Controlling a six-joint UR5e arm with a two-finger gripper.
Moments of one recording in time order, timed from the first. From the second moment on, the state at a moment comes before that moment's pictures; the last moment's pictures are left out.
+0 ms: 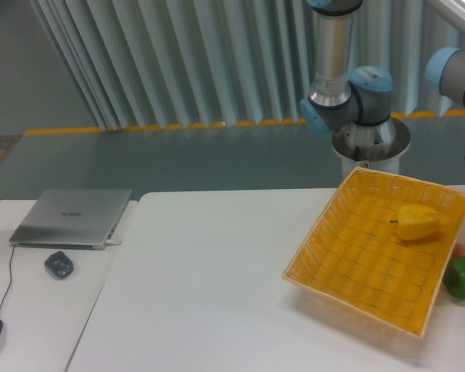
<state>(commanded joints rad) 2.66 -1.78 -1.58 -1.31 1.57 1.94</state>
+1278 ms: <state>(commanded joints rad) 2.48 -1.71 -1.67 -1.31 1.62 1.85</state>
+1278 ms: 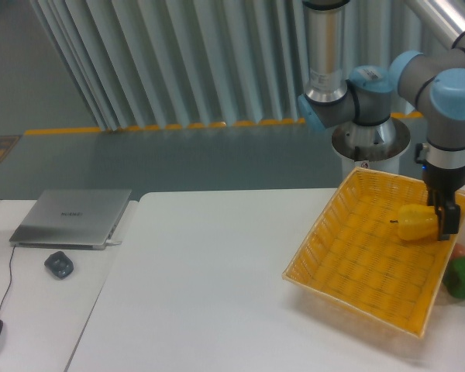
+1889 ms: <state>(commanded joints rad) 2.29 -1.72 -1.78 -1.31 1.88 1.77</state>
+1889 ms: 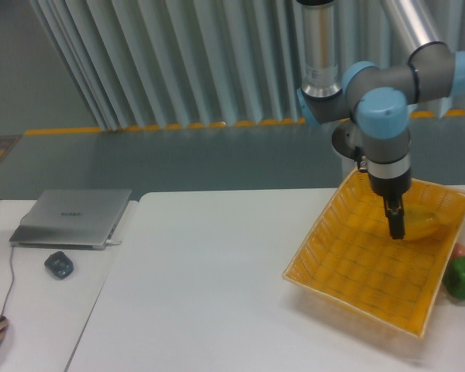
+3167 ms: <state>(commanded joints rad) 2.31 -1.75 -1.85 -1.30 2.03 1.92</state>
